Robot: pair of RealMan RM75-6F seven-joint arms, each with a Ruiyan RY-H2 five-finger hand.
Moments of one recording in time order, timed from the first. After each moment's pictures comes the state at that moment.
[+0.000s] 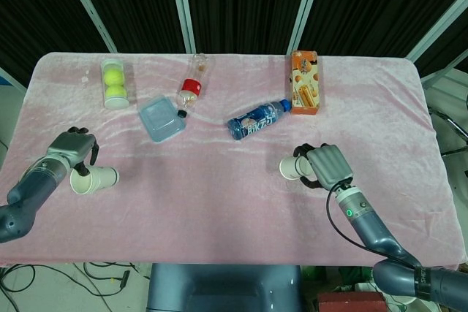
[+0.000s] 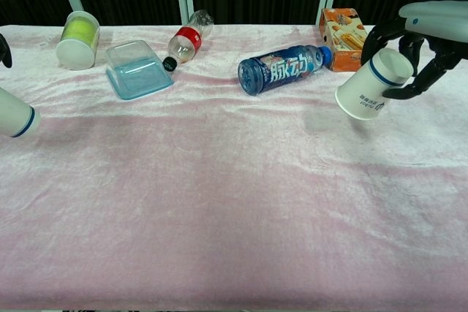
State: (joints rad) left arm -1.22 -0.92 0.28 -1.71 0.31 0.53 0.49; right arm 0.65 -1.23 0.20 -1.72 -1.09 0.91 -0.34
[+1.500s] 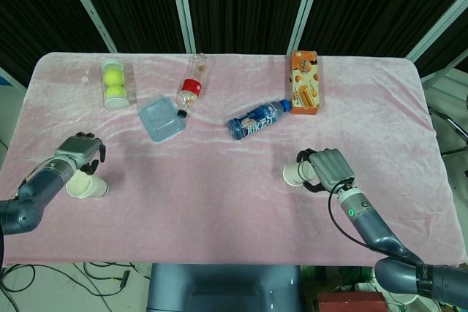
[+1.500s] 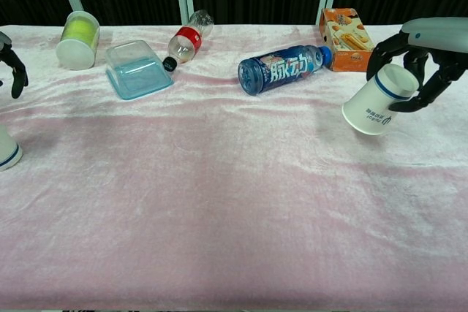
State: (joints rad) left arm -1.20 -1.05 0.33 -1.56 0.44 0.49 0.33; right arm 0.70 -1.21 0.14 -1.73 -1.01 0.89 -0.32
